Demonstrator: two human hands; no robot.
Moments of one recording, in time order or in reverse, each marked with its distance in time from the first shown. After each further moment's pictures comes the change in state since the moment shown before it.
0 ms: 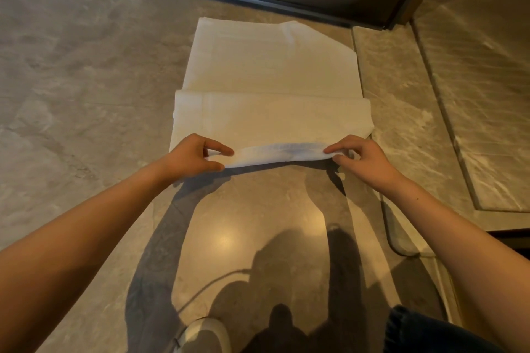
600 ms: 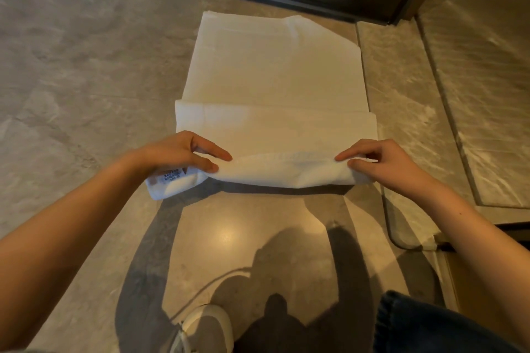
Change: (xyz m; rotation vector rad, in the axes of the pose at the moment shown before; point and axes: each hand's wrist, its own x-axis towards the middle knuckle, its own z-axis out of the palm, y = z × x) left_hand -0.031 0.007 -0.031 -0.331 -0.286 -0.084; right_hand -0.031 -0.022 -0.027 0.029 -0.141 0.024
